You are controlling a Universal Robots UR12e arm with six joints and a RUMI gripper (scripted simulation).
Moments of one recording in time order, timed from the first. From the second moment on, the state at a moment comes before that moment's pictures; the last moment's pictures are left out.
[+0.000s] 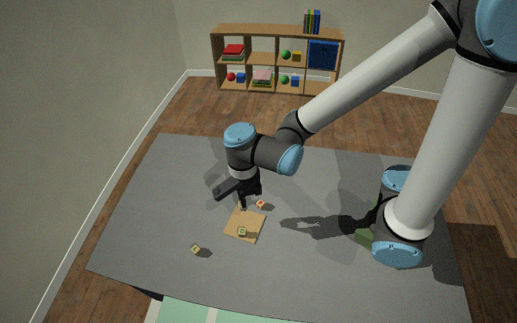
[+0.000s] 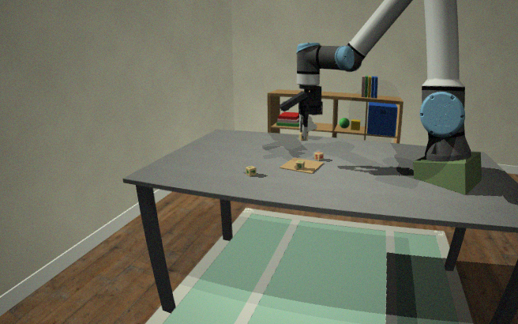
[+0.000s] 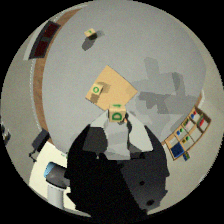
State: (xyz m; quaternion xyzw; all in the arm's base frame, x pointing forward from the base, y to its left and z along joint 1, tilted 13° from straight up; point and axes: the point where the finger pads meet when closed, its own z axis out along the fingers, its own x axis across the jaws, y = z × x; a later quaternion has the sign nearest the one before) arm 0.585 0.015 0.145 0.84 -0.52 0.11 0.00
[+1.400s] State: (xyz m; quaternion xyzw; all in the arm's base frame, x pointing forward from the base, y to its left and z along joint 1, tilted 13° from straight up) arm 0.590 -0.005 0.148 0.40 -0.91 0.10 -0.06
